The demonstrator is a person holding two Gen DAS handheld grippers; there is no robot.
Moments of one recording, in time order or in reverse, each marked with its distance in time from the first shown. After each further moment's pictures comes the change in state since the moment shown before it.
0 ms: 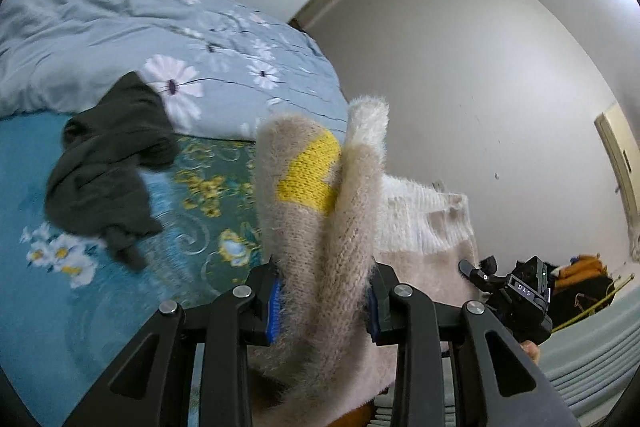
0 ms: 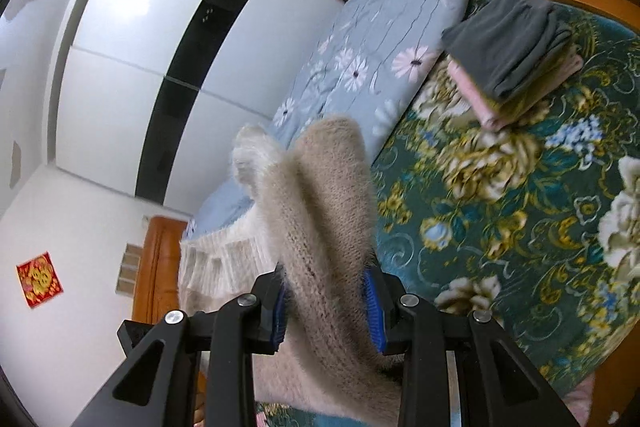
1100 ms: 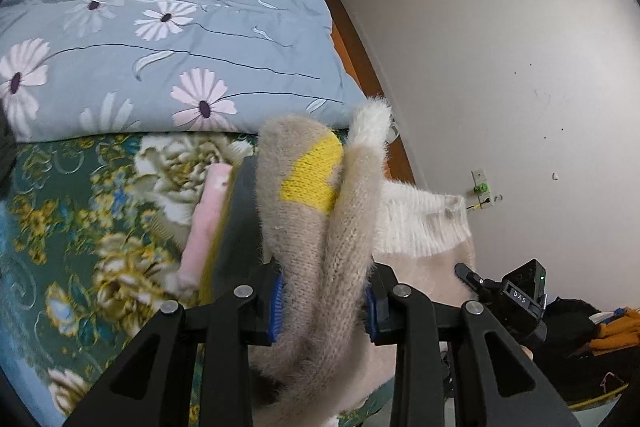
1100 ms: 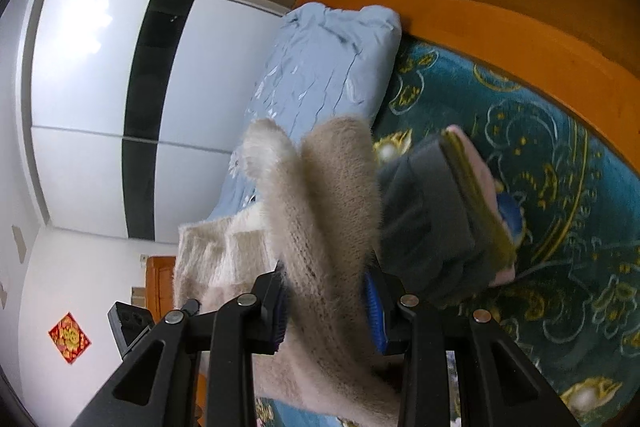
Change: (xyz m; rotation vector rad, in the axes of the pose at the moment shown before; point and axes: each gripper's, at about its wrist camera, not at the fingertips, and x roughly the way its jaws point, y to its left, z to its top) left arm 0.433 -0.193 0.082 -0.103 0.158 0.163; right arm 0.034 -0.275 0.436 0.112 0.146 -0.009
